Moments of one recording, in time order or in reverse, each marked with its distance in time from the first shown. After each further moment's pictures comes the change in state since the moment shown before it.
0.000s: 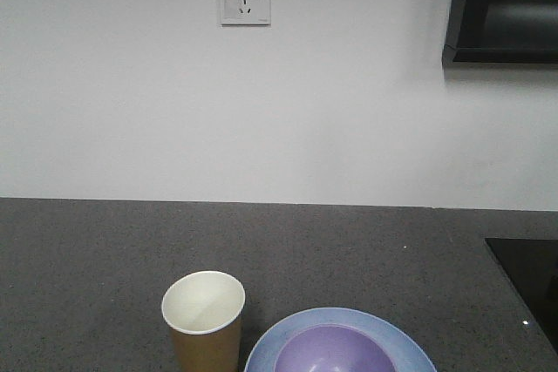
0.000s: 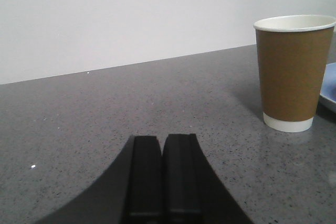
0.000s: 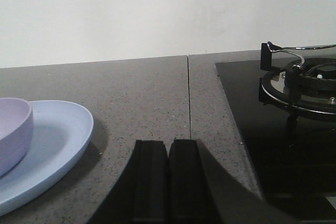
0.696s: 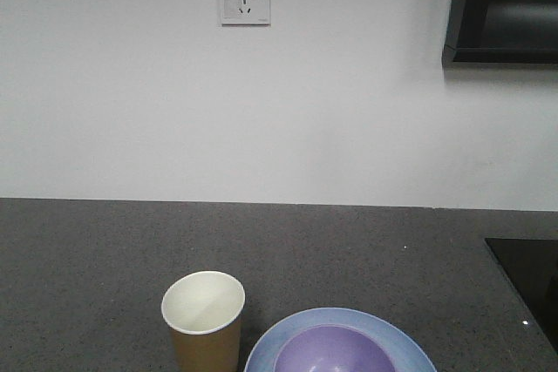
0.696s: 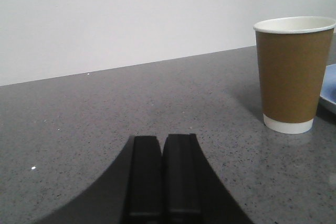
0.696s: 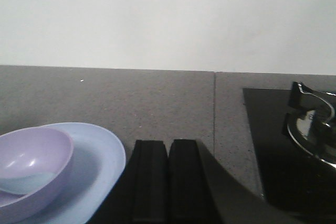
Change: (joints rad) left arm 0.000 0.000 0.000 0.000 -0.005 0.000; right arm 0.067 0.219 -0.285 0.003 0.103 -0.034
